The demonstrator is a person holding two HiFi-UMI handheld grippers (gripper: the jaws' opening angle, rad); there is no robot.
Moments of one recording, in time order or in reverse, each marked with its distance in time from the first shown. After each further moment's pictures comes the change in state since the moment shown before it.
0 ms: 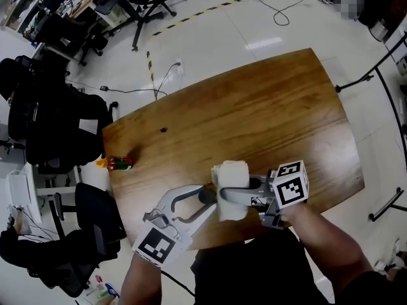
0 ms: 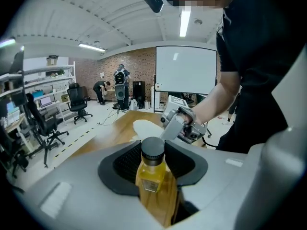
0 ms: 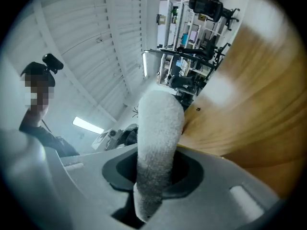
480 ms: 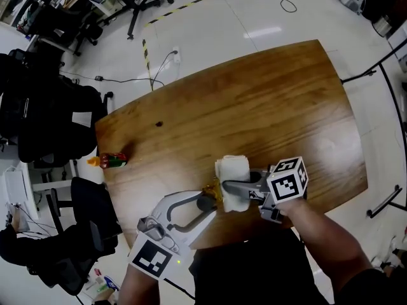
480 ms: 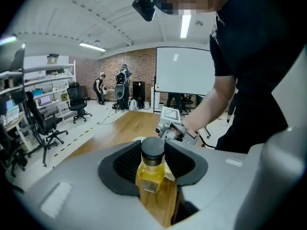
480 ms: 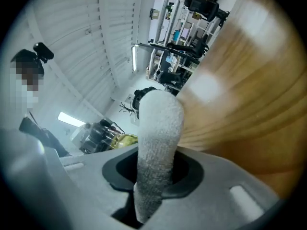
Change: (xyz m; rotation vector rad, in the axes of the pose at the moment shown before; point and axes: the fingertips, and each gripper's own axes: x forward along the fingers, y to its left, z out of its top) left arm -0.002 -0.001 -0.003 -0.015 0.016 -0.013; right arm 0.002 -0.066 -0.015 0.019 0.065 -0.148
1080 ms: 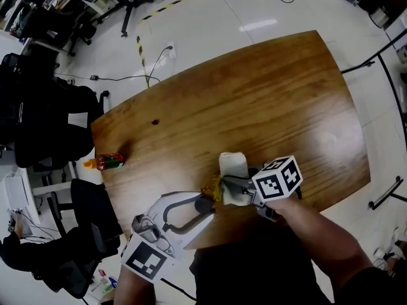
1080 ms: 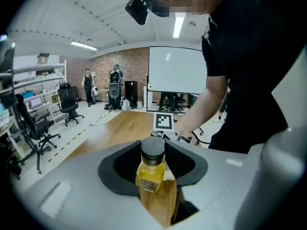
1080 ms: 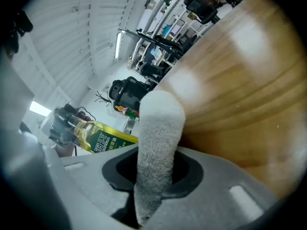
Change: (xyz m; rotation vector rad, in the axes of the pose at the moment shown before) left arm -0.008 0.000 -0.005 0.039 0.015 -0.090; right arm 0.013 -0.048 -0.023 0.017 0.101 -0.294
